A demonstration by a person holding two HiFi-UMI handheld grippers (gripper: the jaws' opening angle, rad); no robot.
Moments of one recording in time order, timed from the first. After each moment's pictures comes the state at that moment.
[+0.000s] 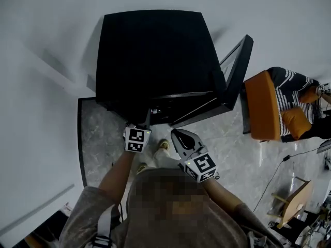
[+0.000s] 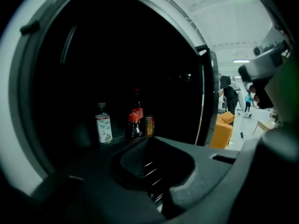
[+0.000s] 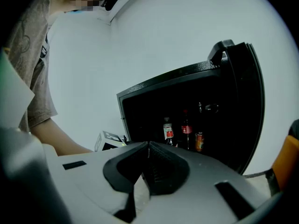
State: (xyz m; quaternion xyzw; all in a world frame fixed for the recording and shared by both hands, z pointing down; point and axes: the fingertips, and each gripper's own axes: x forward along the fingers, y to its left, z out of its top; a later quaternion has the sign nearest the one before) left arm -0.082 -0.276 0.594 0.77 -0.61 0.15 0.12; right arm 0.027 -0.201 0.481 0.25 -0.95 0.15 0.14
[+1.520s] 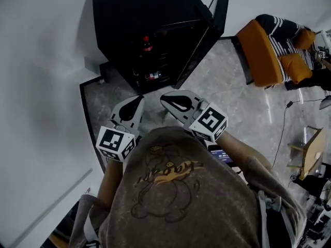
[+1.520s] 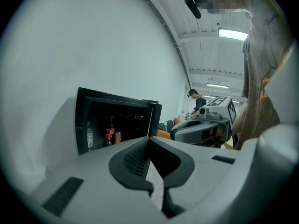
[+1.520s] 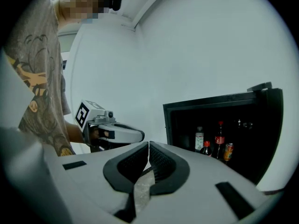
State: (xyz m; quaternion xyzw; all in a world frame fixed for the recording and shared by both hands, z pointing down) left arm -0.067 -0.073 0.421 0.87 -0.47 0.08 0.15; right arm -0.017 -0.069 0.415 0.13 -0.98 0.10 0.12
